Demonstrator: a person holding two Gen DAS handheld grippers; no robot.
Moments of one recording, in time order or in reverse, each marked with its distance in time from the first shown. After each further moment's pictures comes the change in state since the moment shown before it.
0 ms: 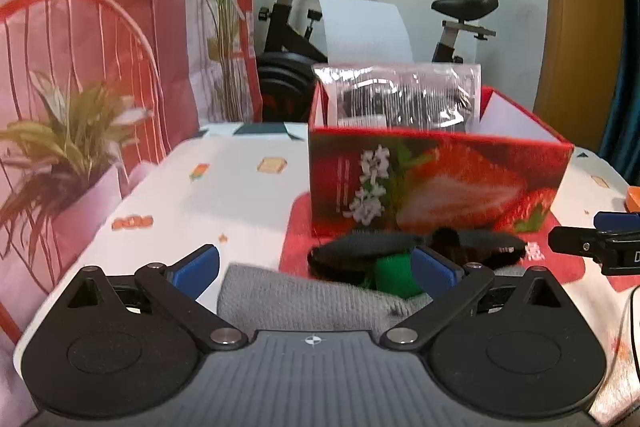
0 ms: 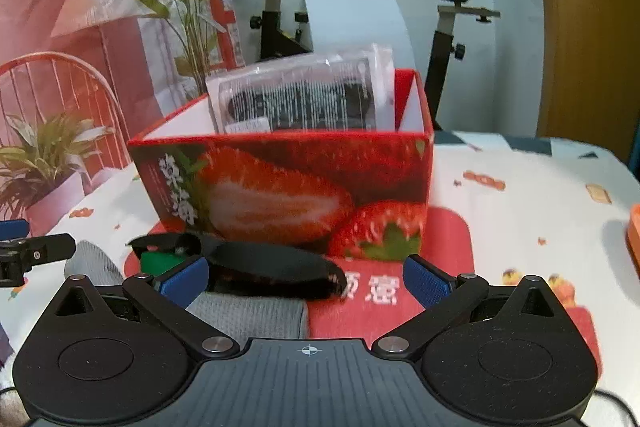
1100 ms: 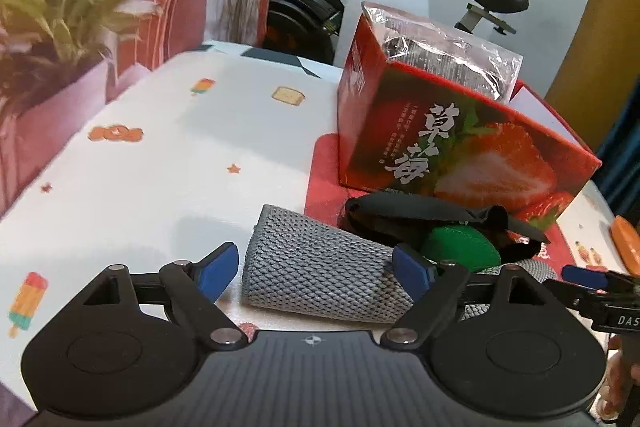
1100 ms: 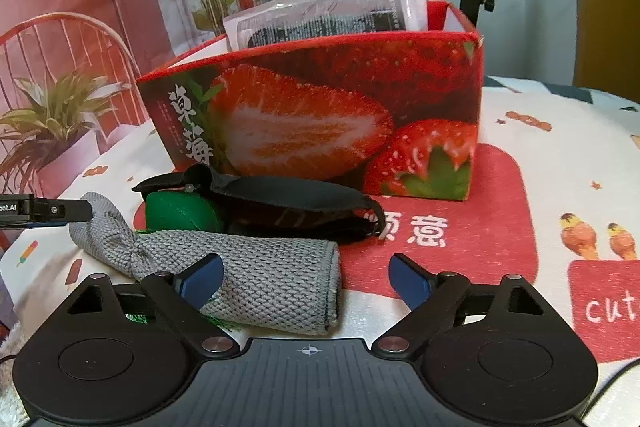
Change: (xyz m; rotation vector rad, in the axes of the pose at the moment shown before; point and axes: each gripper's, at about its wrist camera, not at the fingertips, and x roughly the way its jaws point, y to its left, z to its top) left arm 0.063 0.071 -0.020 -0.223 0.153 -0.152; right arm 0.039 0.000 -0.032 0.011 0.119 0.097
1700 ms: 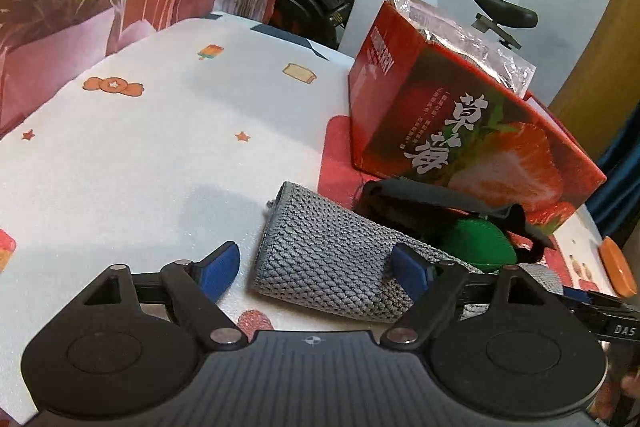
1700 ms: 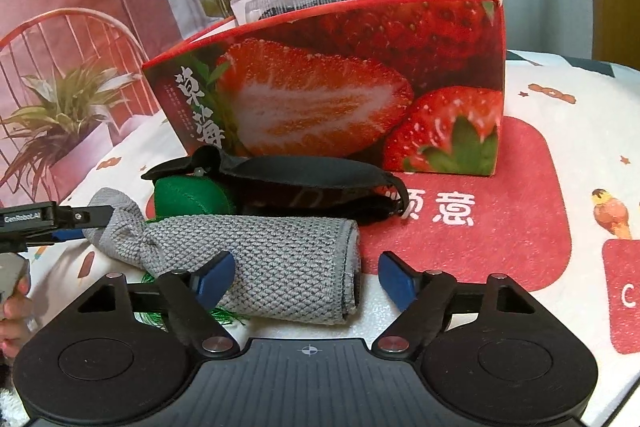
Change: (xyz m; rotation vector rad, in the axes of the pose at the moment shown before) left arm 0.024 0.020 -0.018 -0.089 0.000 -0.044; right arm 0.015 -0.003 -0.005 0.034 0.049 0.070
